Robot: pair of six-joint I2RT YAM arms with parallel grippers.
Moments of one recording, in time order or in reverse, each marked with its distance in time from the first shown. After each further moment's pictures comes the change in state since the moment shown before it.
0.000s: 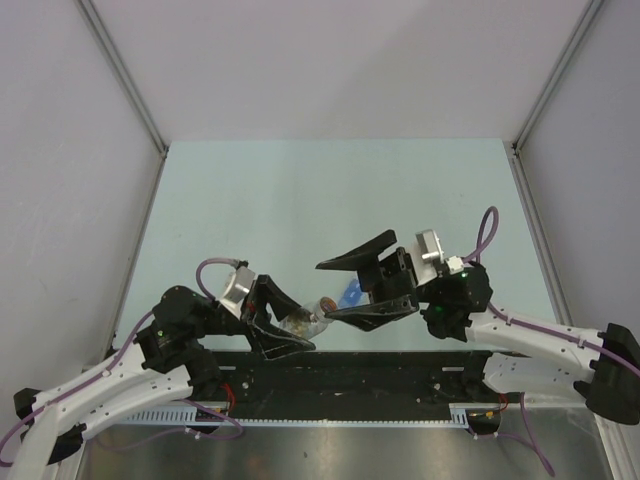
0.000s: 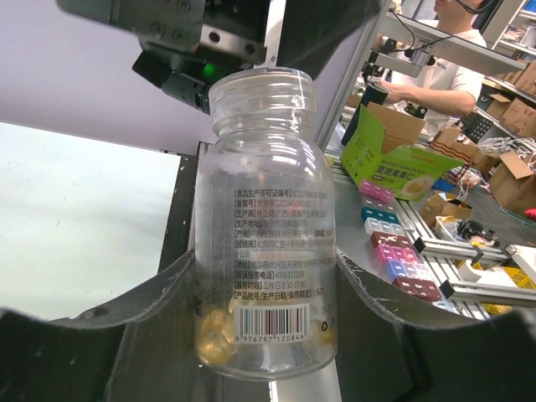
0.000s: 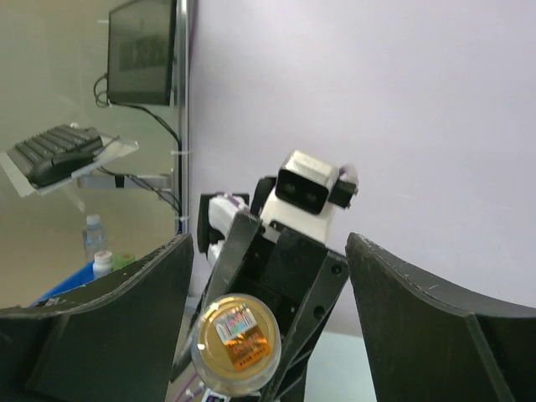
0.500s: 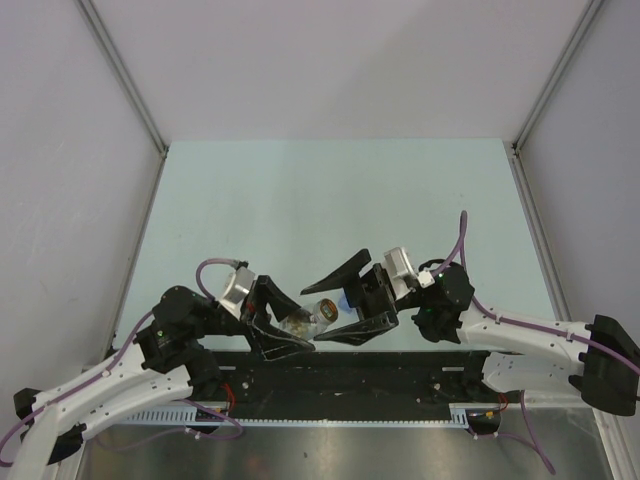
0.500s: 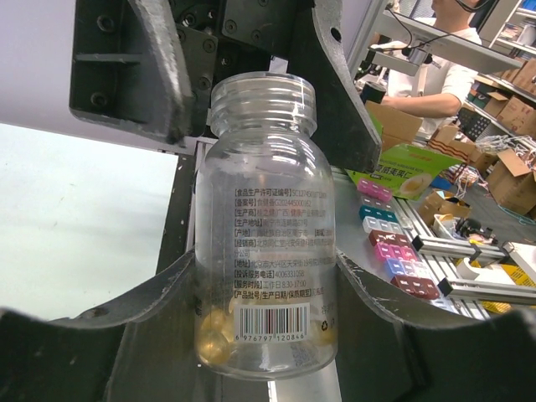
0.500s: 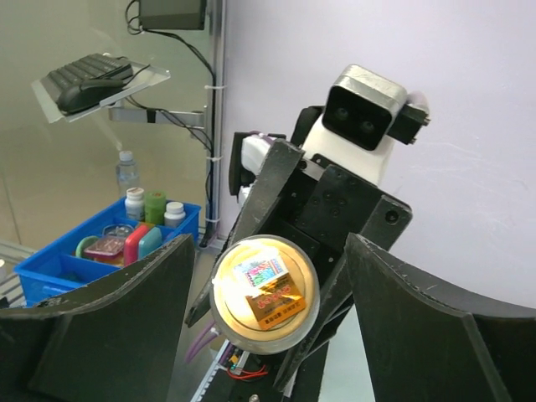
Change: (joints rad) left arm 0.000 -0.002 0.000 -0.001 0.006 0.000; right arm 0.044 0.045 -0.011 -0.069 -0.135 -0.072
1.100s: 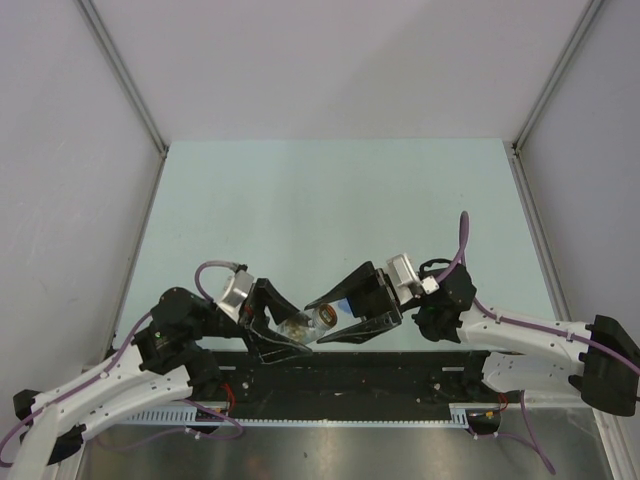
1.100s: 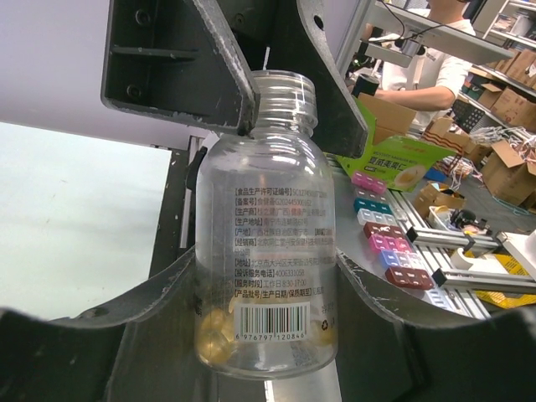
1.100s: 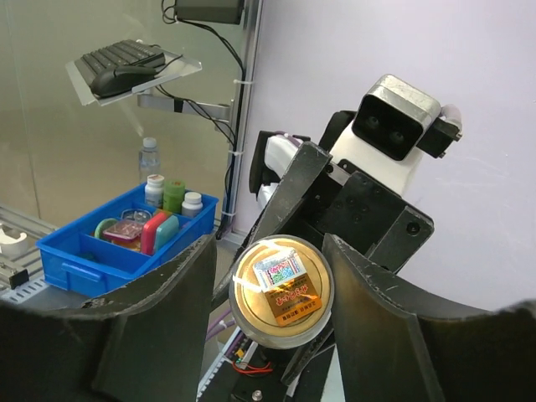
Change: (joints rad) left arm -0.001 -0.021 0.000 -0.031 0.021 0.007; right arm -0.001 0.000 0.005 0.028 -0.078 -0.005
